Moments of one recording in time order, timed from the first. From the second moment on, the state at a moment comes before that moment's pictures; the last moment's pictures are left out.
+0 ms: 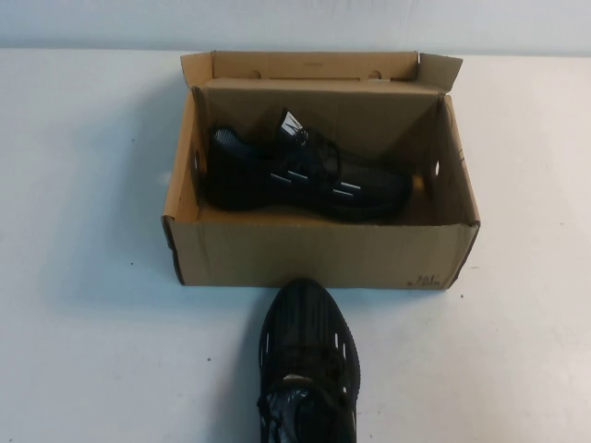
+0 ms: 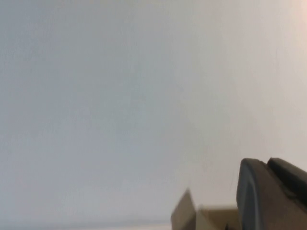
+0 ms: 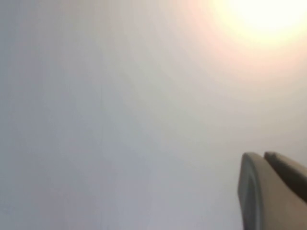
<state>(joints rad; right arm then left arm) 0.03 -0.01 0.03 0.18 -0.44 -0.09 -0.18 -0.01 0.03 0.15 -0.27 -0.12</state>
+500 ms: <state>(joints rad) 0.03 -0.01 -0.25 0.28 -0.50 0.02 -0.18 -0.01 -0.19 0.11 -0.59 -0.15</state>
